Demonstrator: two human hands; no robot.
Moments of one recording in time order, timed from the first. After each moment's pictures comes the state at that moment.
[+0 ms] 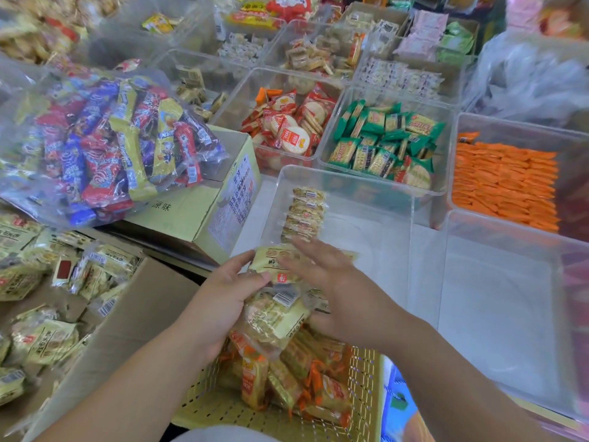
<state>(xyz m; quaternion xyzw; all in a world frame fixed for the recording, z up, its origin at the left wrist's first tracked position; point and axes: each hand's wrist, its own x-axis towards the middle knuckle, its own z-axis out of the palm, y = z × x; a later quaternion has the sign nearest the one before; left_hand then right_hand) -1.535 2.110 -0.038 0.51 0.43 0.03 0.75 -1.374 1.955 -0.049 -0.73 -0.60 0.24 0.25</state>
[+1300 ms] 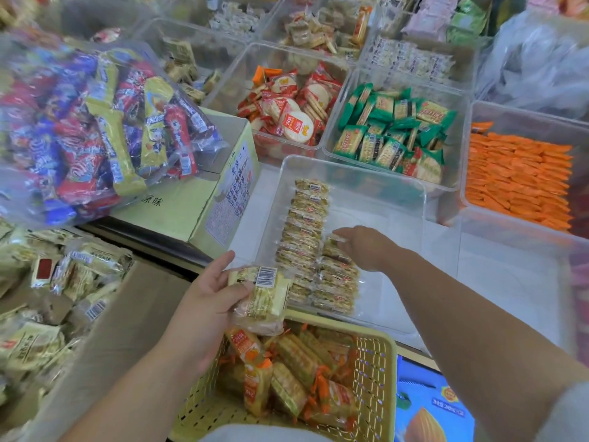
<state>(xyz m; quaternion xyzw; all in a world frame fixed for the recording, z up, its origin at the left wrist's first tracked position) -1.549 2.129 -0.067 0.44 0.47 0.11 0.76 -1.259 2.009 -0.152 -0.84 -0.40 0.35 0.03</state>
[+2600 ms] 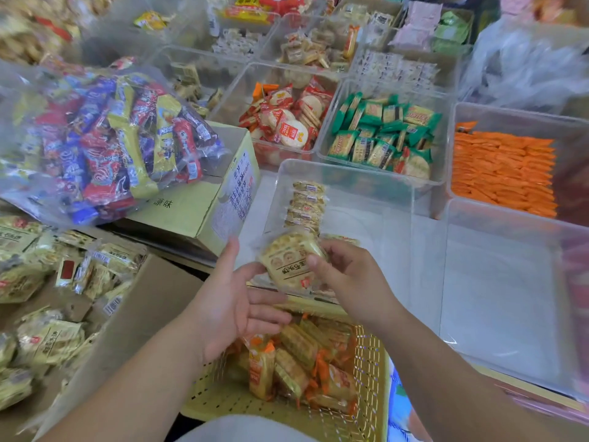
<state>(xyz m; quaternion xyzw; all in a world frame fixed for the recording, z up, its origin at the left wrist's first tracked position) -1.539 2.114 -0.029 0.42 0.44 -0.10 0.78 -1.389 1.962 -0.051 -0.71 -0.26 0.35 0.55</state>
